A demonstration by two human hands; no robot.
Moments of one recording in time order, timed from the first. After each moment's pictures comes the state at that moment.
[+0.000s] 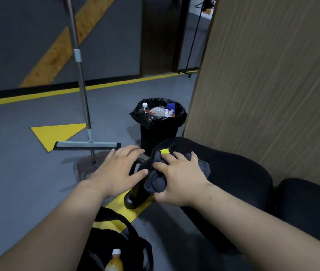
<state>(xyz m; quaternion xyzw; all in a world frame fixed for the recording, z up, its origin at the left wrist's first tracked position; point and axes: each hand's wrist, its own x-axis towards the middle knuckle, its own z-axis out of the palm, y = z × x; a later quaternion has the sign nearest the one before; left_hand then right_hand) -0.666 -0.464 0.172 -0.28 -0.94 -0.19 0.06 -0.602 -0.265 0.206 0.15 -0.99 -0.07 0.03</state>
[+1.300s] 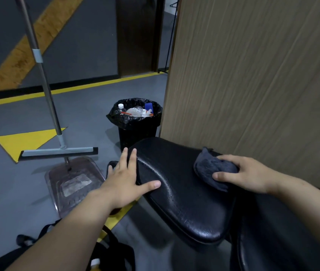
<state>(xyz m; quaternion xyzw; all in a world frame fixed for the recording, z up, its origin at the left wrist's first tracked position) -0.660 -0.379 0.146 -0.23 -0.94 -0.22 -0.09 -0.538 -0.073 0.252 -0.07 -0.97 0.24 -0.04</state>
